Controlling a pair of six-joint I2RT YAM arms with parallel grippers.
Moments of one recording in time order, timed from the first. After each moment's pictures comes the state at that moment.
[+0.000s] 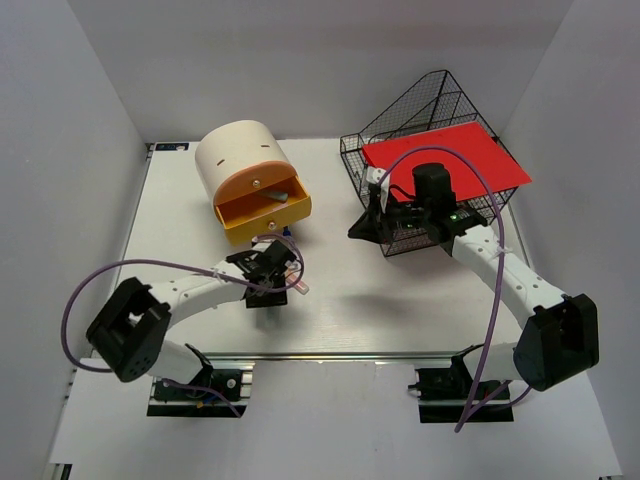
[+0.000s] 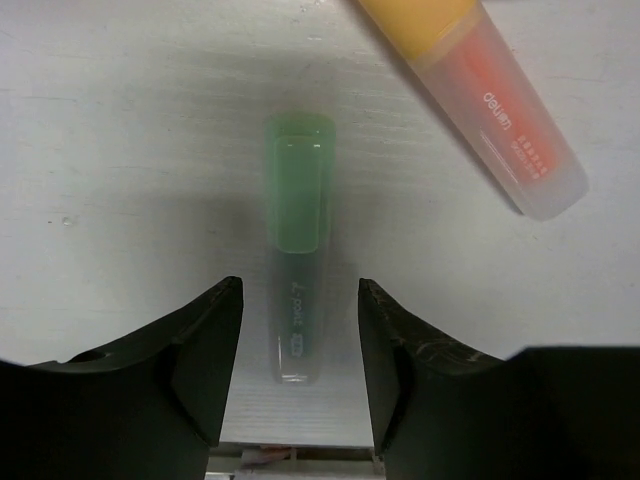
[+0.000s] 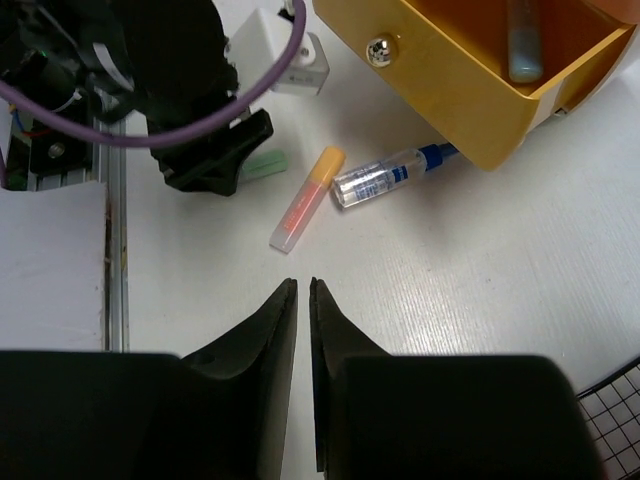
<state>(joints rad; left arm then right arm) -0.73 1.39 0.75 -0.62 -0.26 -0.77 0.45 1.34 1.08 -0.29 -0.94 -0.38</state>
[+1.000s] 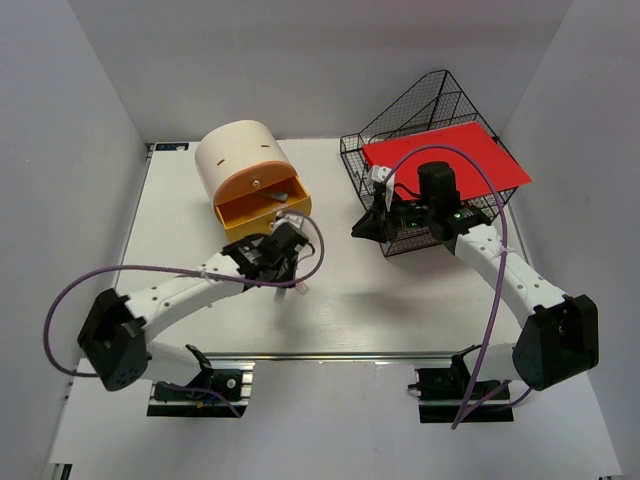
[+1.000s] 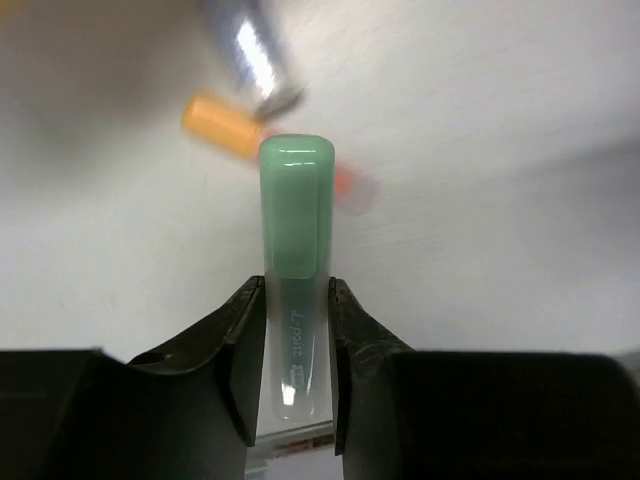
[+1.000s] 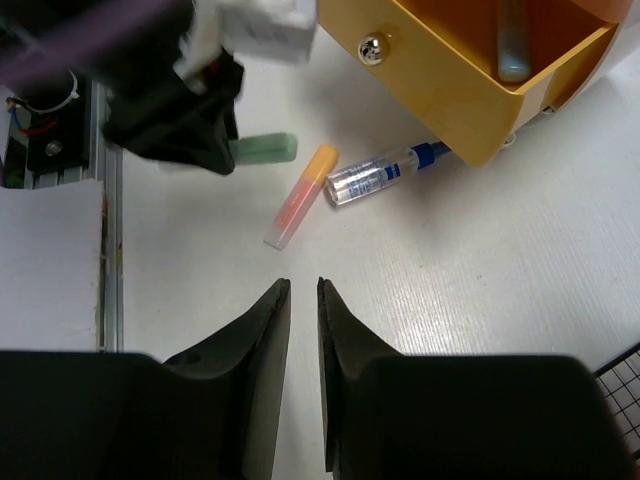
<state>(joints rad) -0.84 1.38 0.94 -0.69 -0.33 -0.60 0.41 1.34 1.08 -0.30 -0.97 -0.40</state>
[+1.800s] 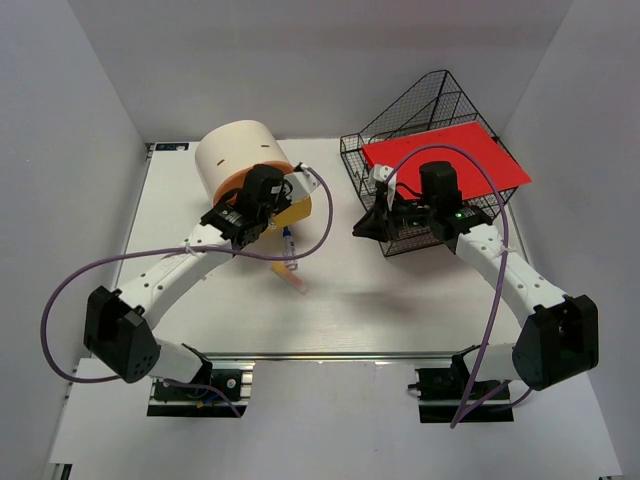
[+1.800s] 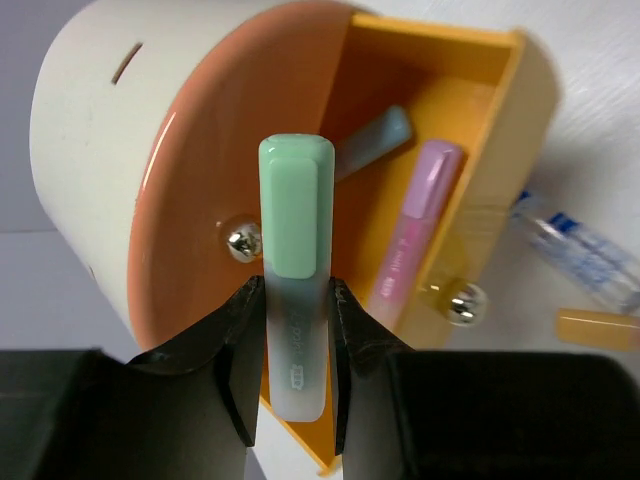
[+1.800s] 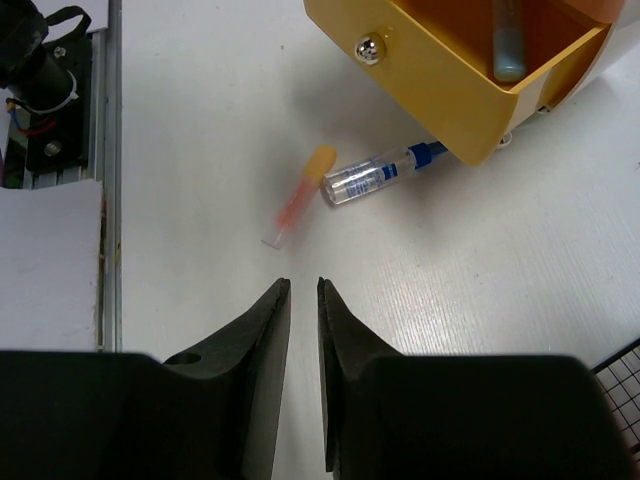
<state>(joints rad) -0.62 1.40 1.22 -0.39 -0.38 0.63 0.40 1.34 1.08 -0.30 -0.98 -0.40</state>
